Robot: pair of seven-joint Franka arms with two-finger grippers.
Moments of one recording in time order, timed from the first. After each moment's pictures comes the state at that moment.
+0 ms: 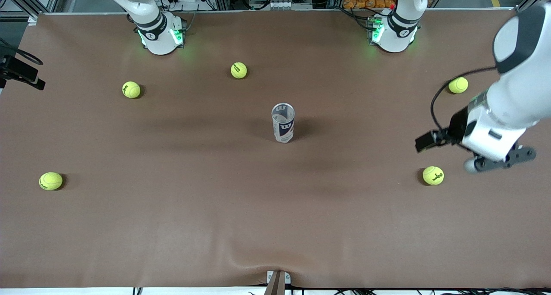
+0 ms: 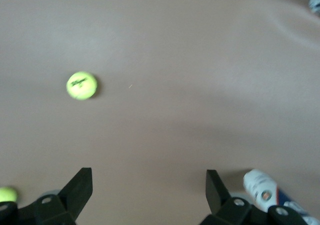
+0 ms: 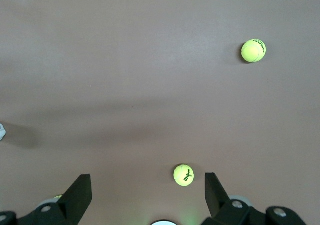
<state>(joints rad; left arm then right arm) 0.02 0.30 -0.29 -1.26 0.04 1.54 -0.48 -0.09 0.01 -0.01 -1.43 0.03 1.39 -0.01</state>
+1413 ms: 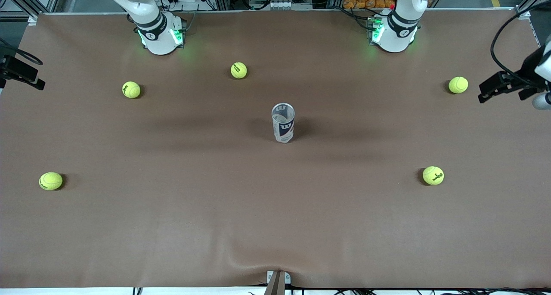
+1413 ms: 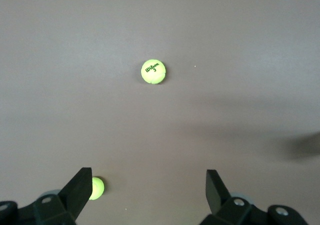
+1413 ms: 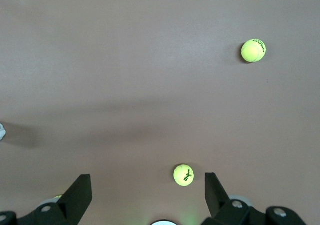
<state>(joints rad) -0.06 -0.01 0.04 -1.59 0.04 1.58 -0.07 -0.09 0.01 -0.01 -1.43 0.03 1.39 -0.01</state>
